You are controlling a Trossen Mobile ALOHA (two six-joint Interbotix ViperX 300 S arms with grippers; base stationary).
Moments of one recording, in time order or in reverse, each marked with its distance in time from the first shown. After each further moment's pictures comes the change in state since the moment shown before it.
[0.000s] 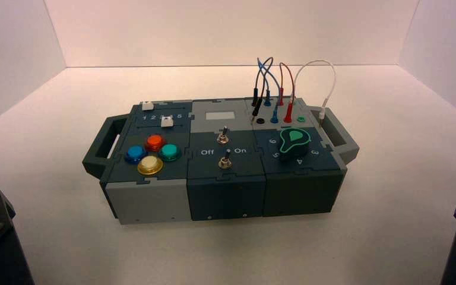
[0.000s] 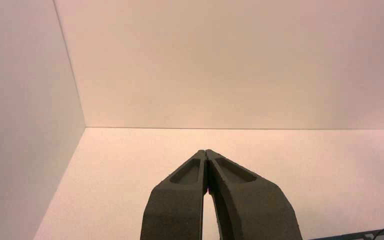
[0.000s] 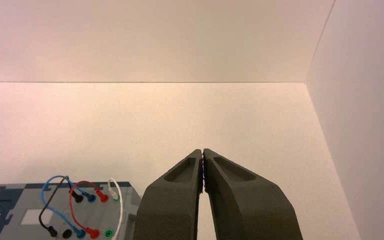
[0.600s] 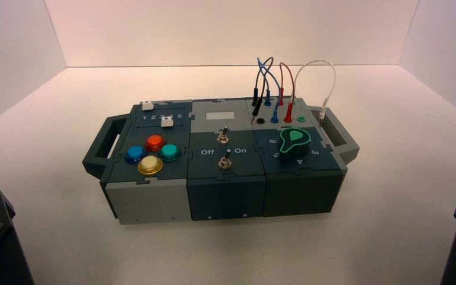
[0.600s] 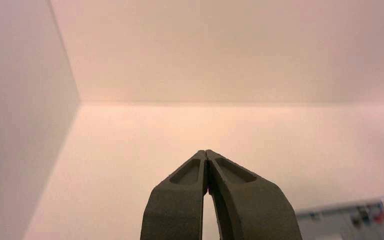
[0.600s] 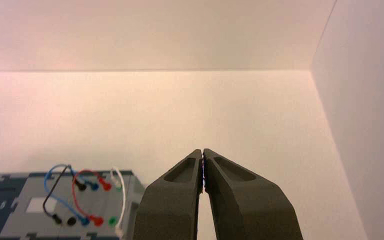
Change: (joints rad) left arm -0.063 0.014 -0.014 0.000 0.170 0.006; right arm 0.005 0.015 -0.011 0.018 0.083 -0.003
